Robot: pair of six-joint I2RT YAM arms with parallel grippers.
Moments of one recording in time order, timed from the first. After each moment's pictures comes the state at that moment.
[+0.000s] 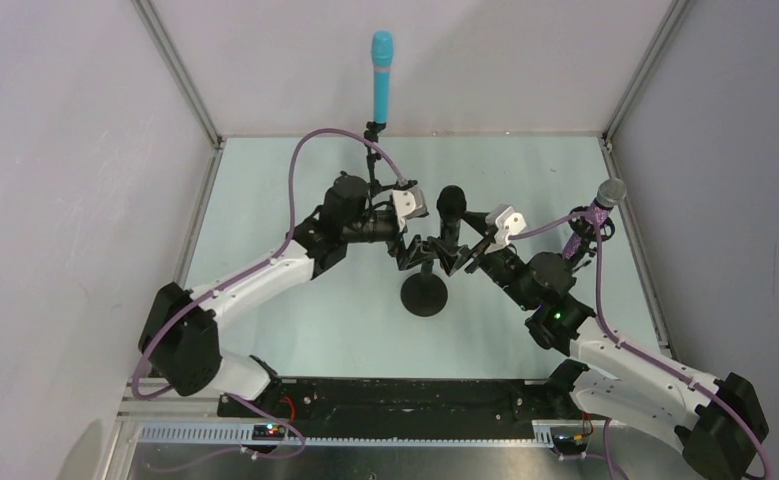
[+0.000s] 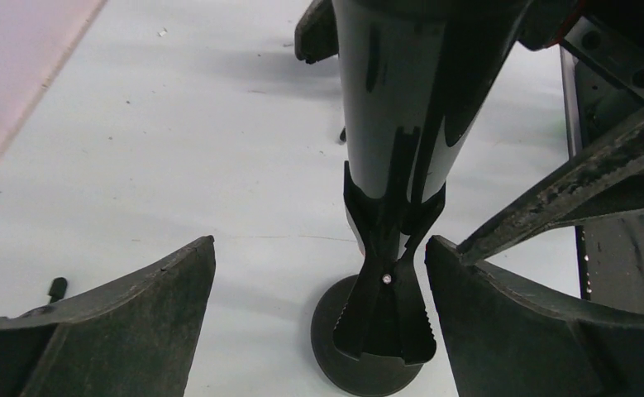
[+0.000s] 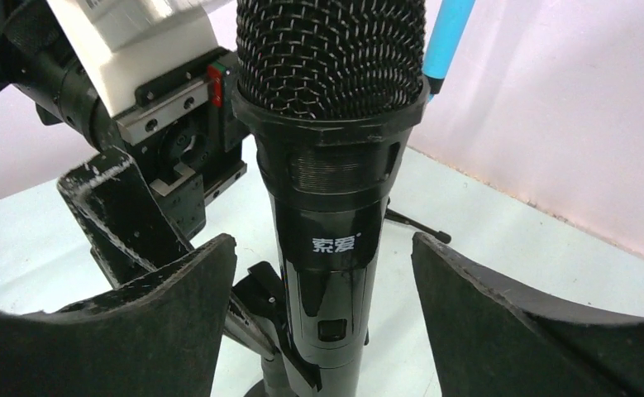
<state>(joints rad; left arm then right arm) -0.68 1.43 1.04 0.08 0.65 0.27 0.78 0.86 0.53 0.54 0.02 -0.03</state>
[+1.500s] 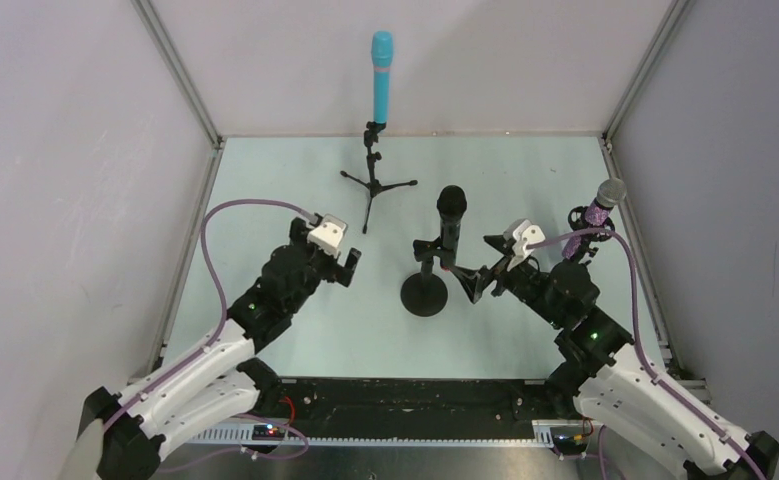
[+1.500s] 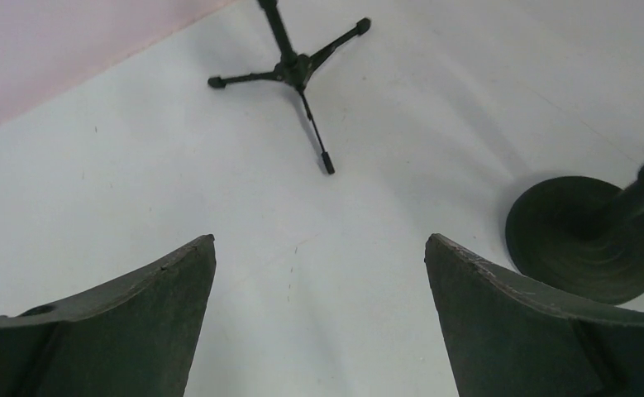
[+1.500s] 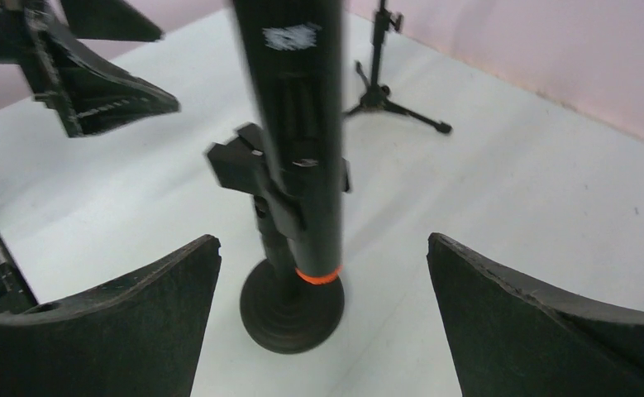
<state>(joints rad) -0.66 0.81 0.52 0.05 -0.23 0.17 0.71 0.58 0.53 0.05 -0.06 -0.01</state>
